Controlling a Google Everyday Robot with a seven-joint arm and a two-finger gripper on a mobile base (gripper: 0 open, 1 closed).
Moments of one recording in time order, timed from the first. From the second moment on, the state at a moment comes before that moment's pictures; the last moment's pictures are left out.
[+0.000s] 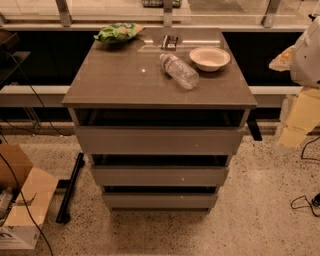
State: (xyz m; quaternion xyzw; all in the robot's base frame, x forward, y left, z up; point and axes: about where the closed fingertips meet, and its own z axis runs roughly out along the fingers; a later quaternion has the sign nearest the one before) arm 0.438 -0.217 0.976 -0.60 0.78 -0.03 0.16
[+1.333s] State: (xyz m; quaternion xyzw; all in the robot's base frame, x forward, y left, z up) arm 0.465 -0.149 0.911 -0.53 0.82 -0.01 0.23
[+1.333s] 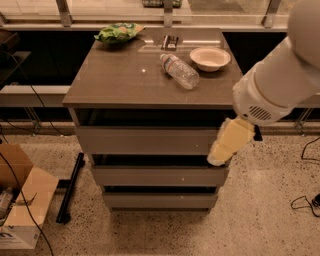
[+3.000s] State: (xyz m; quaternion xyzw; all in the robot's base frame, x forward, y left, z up) arm 0.533 -0.121 0.765 -0.46 0.84 0.05 0.26
